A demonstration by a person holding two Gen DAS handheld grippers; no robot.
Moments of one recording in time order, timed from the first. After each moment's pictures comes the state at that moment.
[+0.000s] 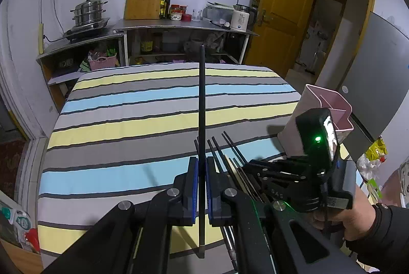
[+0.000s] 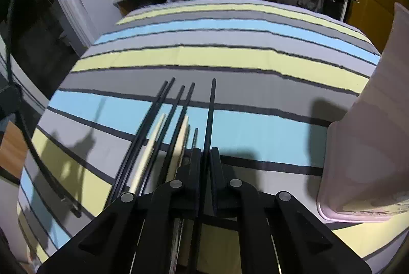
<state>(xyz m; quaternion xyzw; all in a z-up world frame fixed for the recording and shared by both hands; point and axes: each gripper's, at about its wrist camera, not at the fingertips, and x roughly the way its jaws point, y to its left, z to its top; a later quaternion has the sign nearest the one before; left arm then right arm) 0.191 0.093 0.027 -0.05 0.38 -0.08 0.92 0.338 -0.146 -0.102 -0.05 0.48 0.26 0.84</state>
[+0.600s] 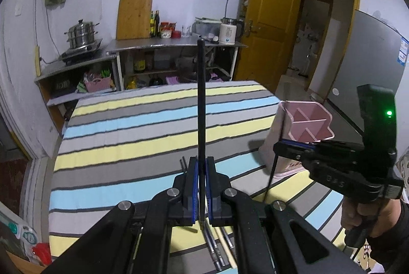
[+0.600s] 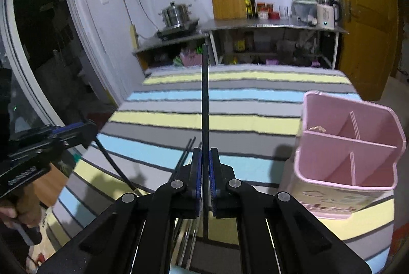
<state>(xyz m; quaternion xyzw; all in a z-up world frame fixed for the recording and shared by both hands) 0.169 0.066 0.080 -0.03 0.34 -0.10 0.93 0.286 -0.200 0.014 0.01 0.36 0.29 0.89</state>
